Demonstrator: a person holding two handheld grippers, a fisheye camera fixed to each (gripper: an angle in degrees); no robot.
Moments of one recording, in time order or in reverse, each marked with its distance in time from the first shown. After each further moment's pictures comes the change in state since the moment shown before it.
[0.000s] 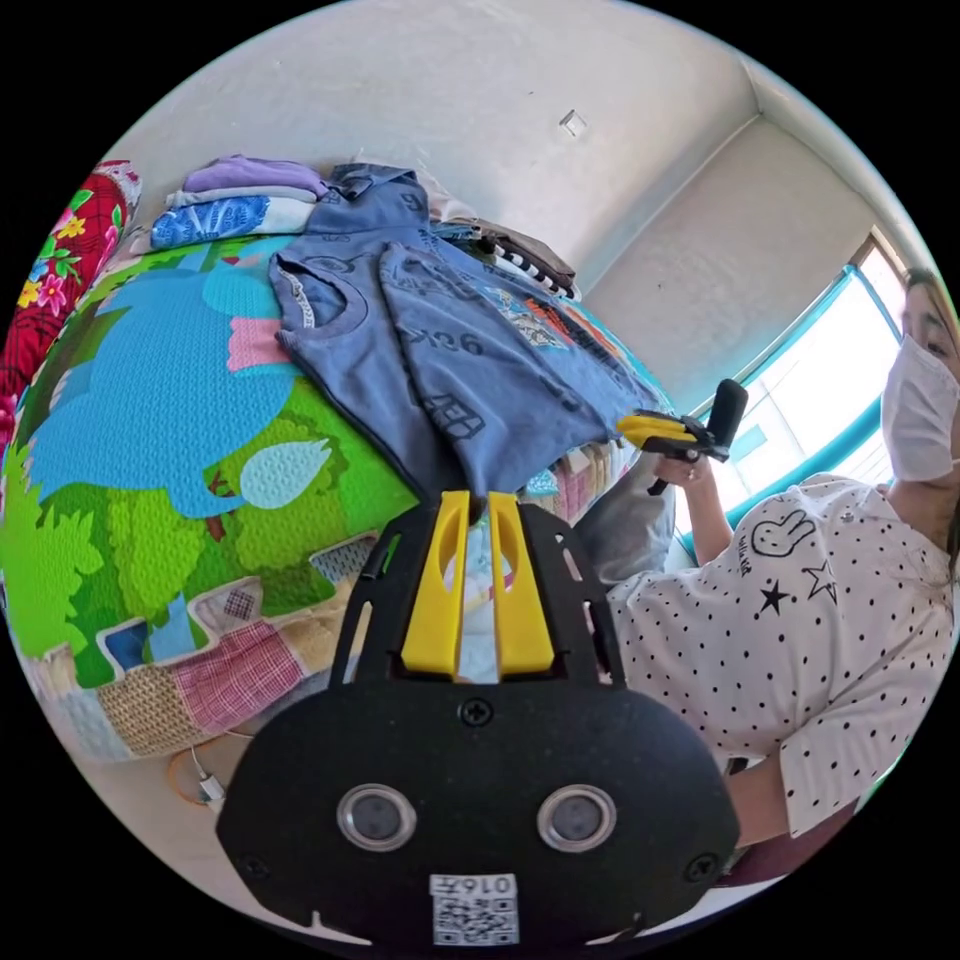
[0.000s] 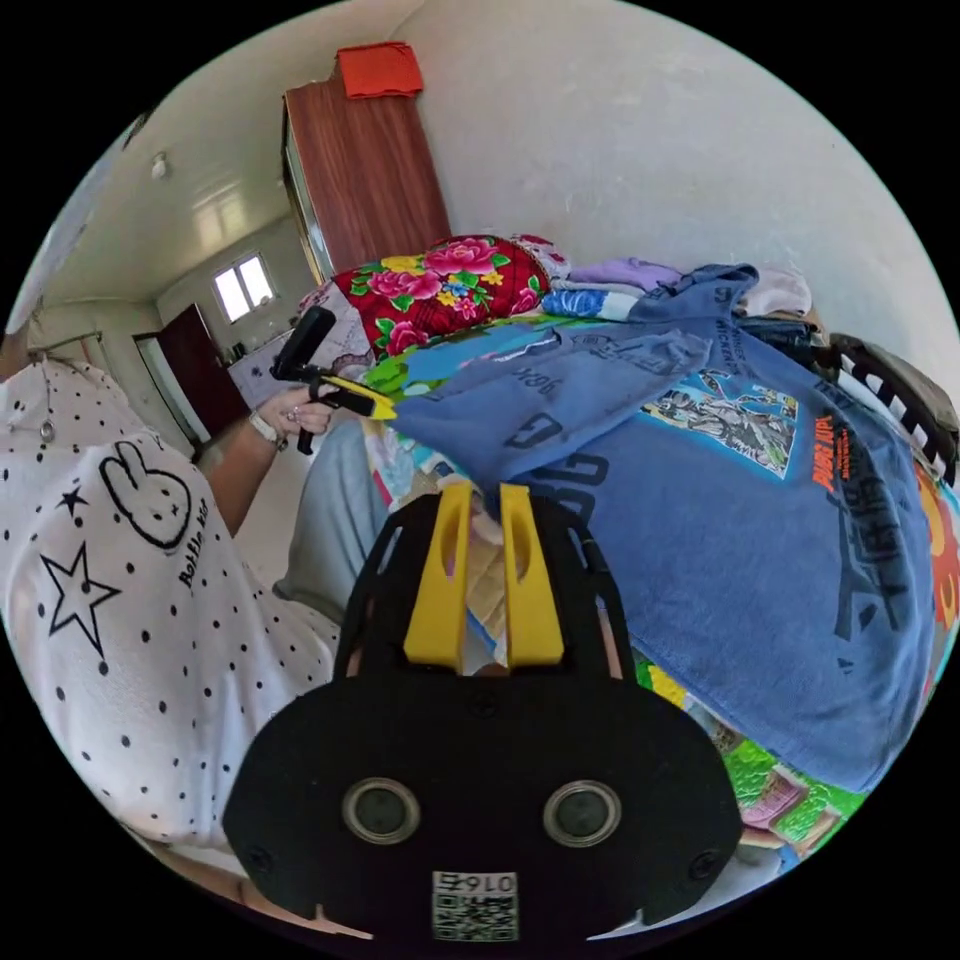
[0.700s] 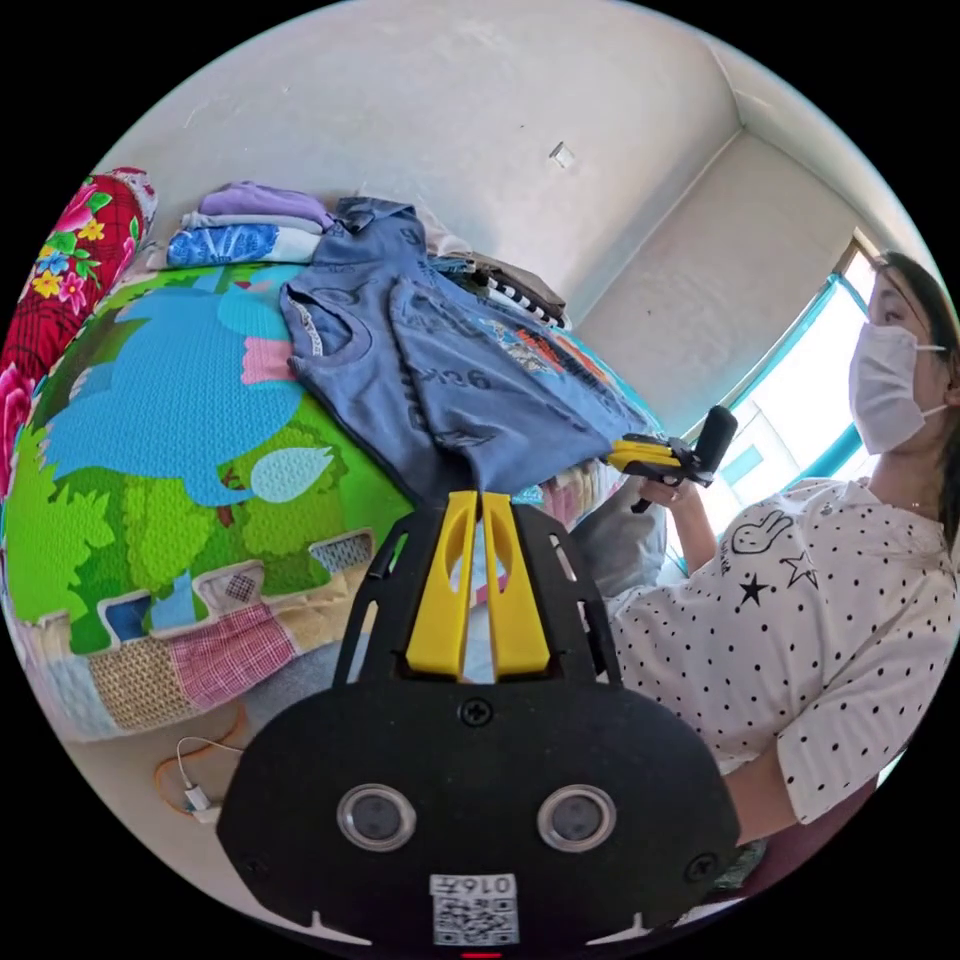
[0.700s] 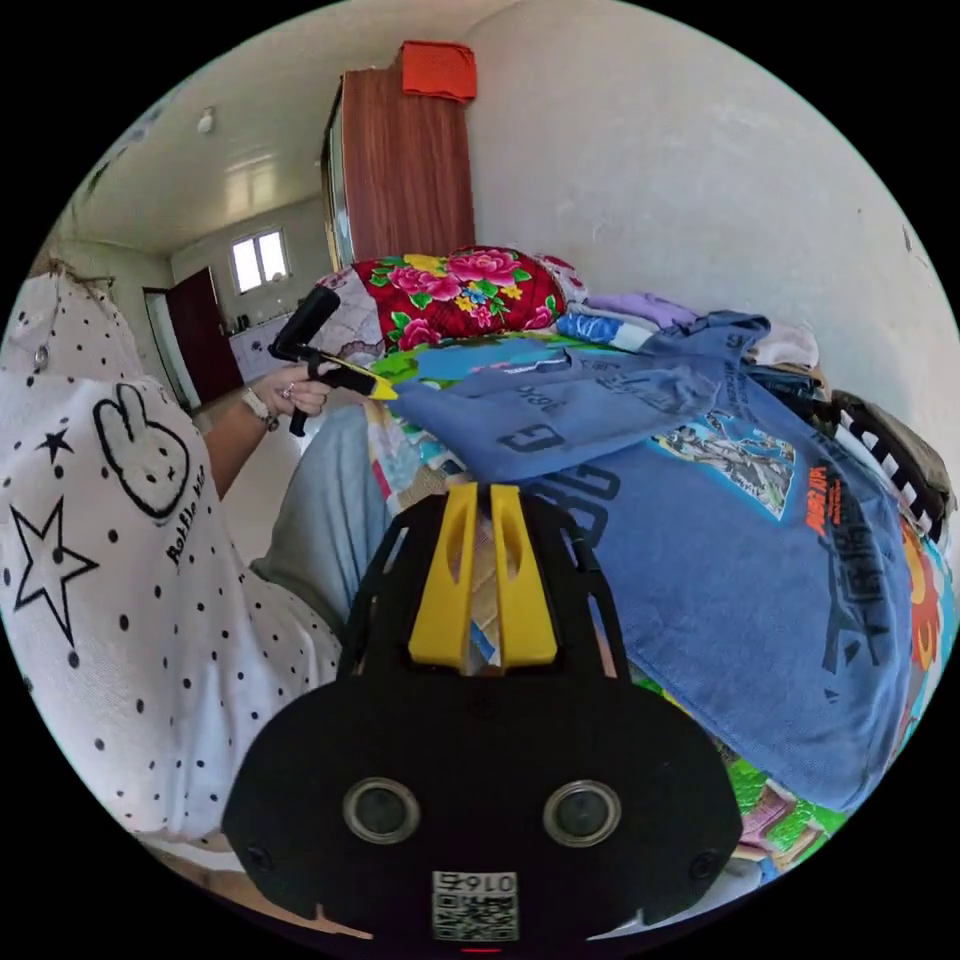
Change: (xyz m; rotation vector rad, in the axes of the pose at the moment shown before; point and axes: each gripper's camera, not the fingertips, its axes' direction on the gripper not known) left arm 0.055 -0.003 0.041 0.097 0.020 -0.015; right arm -0.014 0.003 -0.042 -0.175 0.007 -0.083
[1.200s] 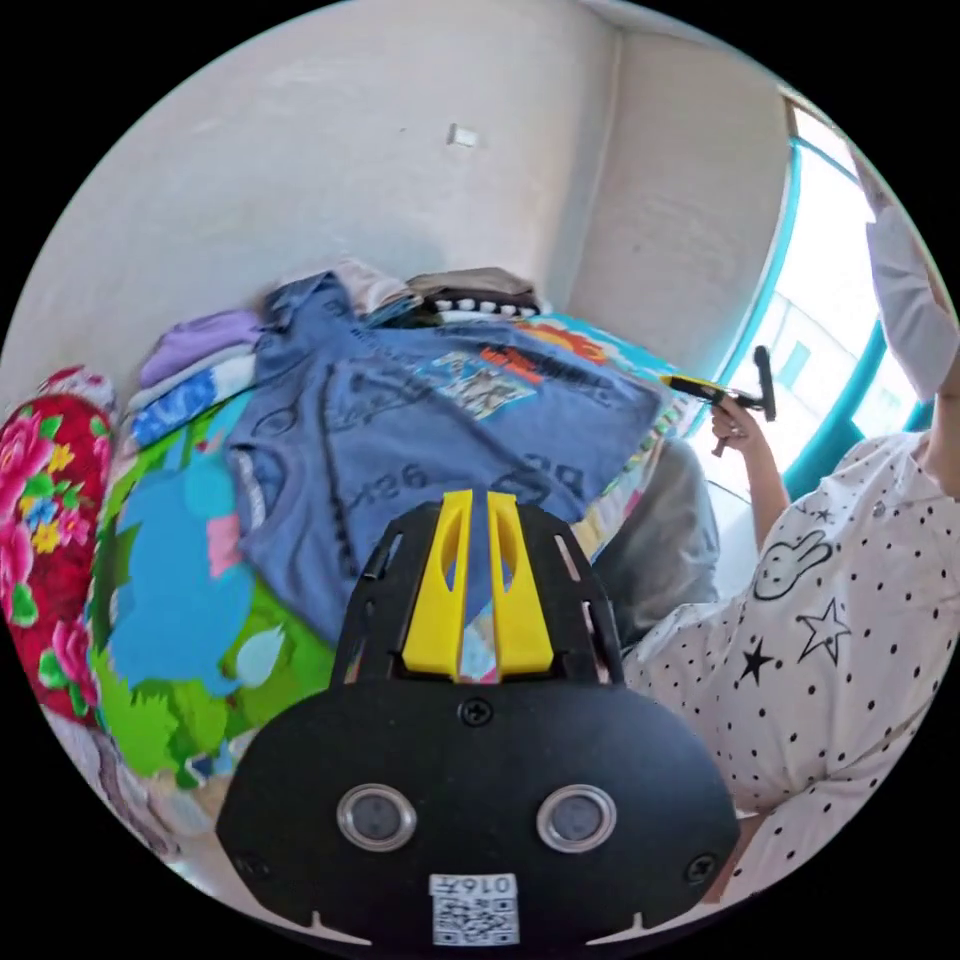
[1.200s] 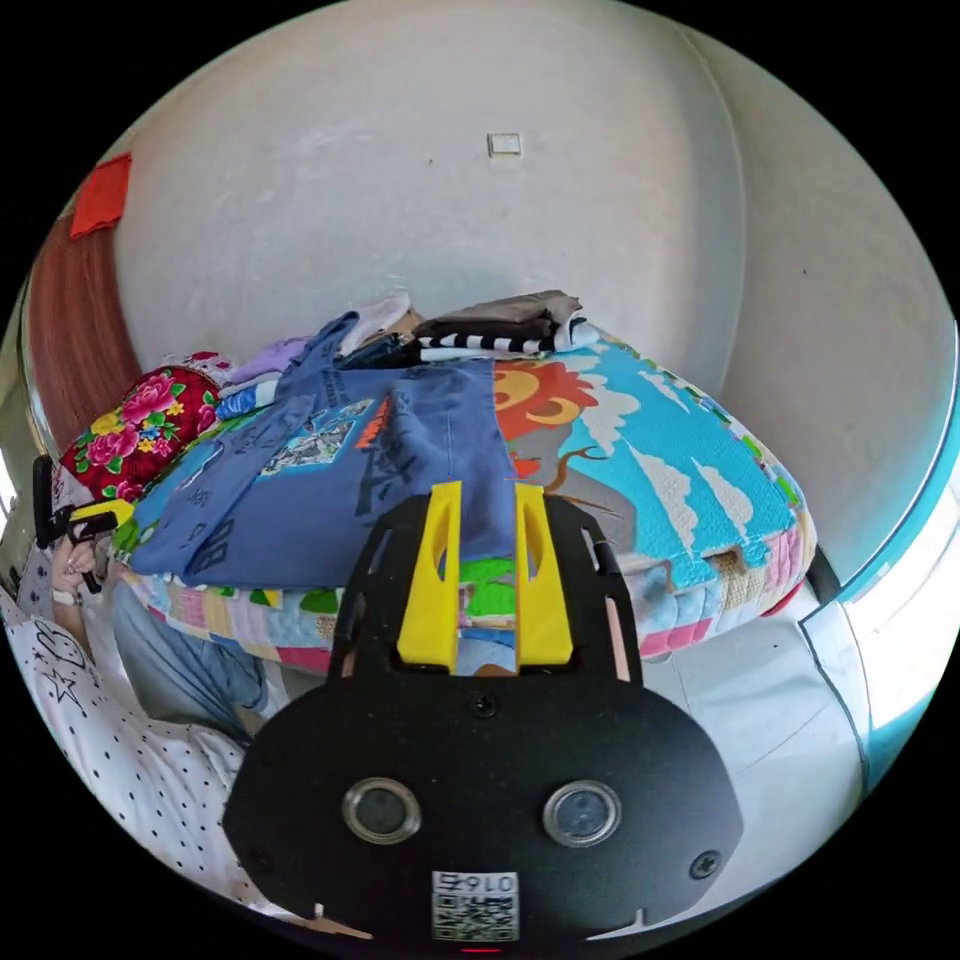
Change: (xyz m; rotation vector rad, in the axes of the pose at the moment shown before) left arm 0.160 -0.093 0.097 0.000 -0.161 0.354; right arm 0.114 0.094 -0.223 0.232 0.670 0.712
